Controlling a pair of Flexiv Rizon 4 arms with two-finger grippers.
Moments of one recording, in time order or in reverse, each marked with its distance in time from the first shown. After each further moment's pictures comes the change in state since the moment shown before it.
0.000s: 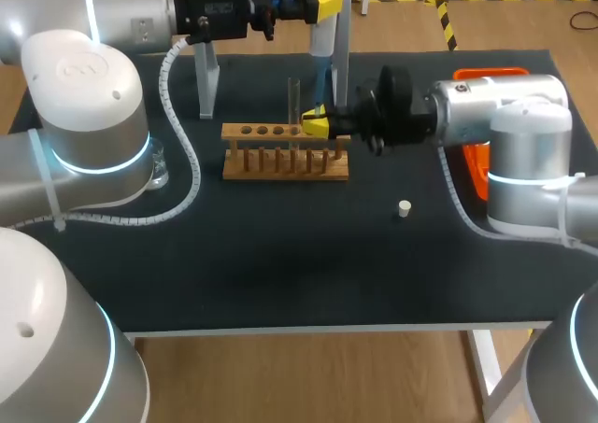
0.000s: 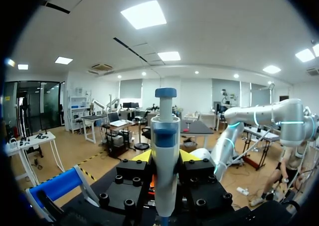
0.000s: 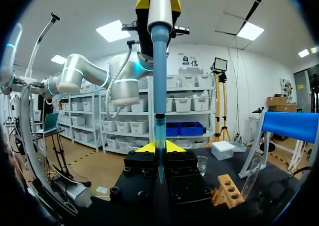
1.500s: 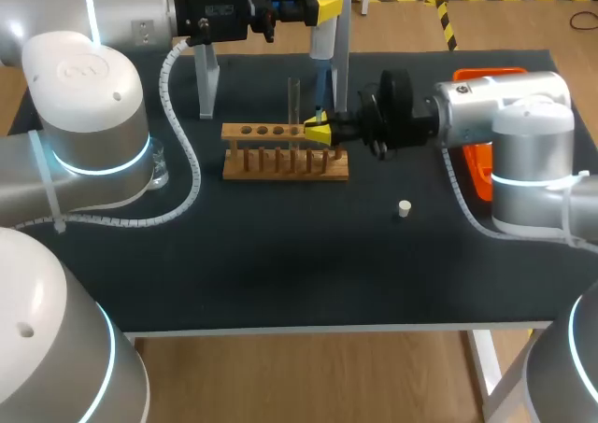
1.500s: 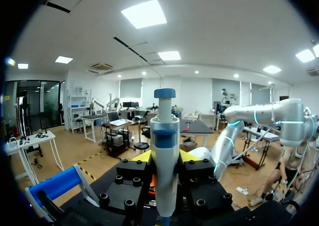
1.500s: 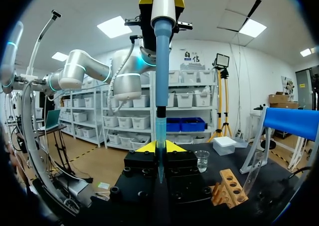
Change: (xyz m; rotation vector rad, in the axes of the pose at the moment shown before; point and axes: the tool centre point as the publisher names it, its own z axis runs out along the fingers) left arm 0.000 0.003 0.000 -0.002 0.001 -0.001; right arm 0.005 -0.011 -0.003 0.042 0.016 0.002
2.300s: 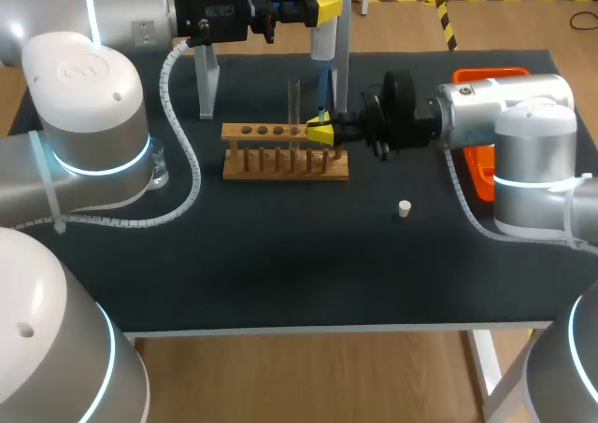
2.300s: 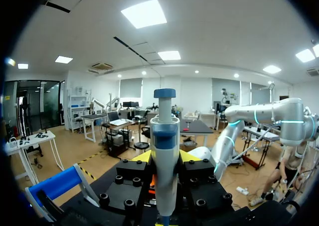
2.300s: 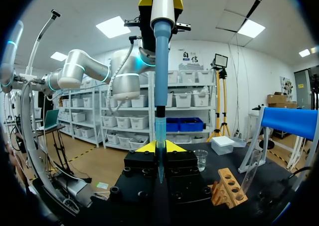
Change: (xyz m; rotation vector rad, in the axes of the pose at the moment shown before) left arm 0.000 0.001 0.000 0.000 0.000 0.000; right arm -0.001 -0.001 -0.004 0.000 -0.014 -0.005
